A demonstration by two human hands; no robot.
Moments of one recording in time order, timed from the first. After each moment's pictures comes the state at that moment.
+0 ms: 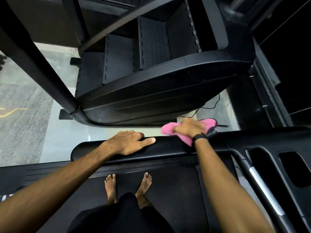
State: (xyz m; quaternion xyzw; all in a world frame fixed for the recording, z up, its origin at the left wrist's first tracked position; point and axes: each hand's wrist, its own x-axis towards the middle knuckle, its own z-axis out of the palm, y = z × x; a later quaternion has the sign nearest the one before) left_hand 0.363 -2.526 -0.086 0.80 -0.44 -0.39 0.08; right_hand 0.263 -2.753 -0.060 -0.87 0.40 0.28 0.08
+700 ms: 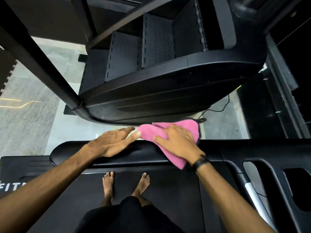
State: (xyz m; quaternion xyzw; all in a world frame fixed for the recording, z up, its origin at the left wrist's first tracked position) left_hand 0.359 -2.533 -0.079 0.83 -0.35 -0.41 0.14; right_hand 0.236 -2.741 -0.056 -0.94 0.21 0.21 0.18
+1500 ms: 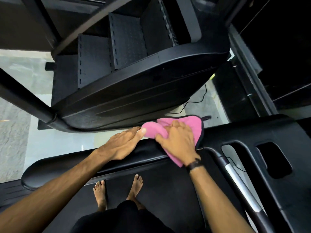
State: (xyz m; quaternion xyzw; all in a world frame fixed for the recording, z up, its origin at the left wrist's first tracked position) left_hand 0.326 -2.598 -0.069 0.79 -0.41 -0.41 0.20; right_hand 0.193 -2.764 -0.058 -0.94 0.32 0.11 0.04
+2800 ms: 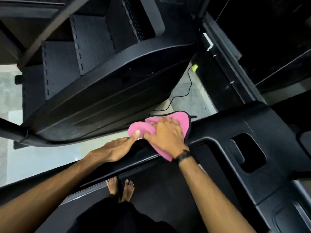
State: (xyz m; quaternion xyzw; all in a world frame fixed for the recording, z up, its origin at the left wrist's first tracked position) left_hand 0.286 -2.703 -0.083 0.77 -0.36 -0.51 0.13; right_hand 0.159 -2.846 -0.054 -0.92 0.35 0.12 0.10
